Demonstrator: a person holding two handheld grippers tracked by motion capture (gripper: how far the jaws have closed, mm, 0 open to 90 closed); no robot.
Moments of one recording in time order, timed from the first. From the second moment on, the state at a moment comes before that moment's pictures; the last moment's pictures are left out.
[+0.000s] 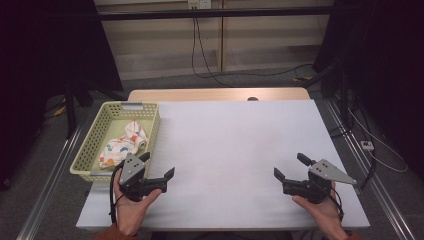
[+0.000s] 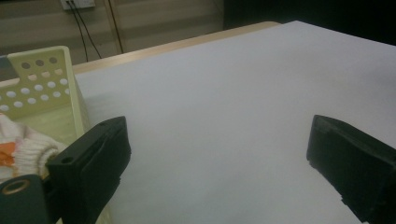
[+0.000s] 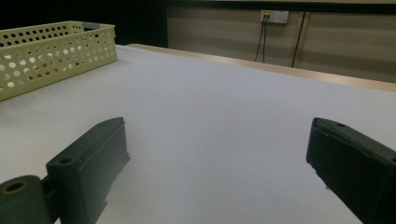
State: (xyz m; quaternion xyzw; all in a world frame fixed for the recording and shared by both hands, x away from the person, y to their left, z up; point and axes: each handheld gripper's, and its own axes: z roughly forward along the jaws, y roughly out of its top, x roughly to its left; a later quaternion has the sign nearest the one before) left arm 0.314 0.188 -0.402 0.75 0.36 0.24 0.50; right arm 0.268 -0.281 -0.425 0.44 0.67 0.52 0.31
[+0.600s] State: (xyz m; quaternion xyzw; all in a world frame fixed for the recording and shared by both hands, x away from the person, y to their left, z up) left arm 0.321 0.197 -0.394 0.75 0.38 0.23 0.49; right arm 0.271 -0.280 -0.425 0.43 0.67 0.53 0.30
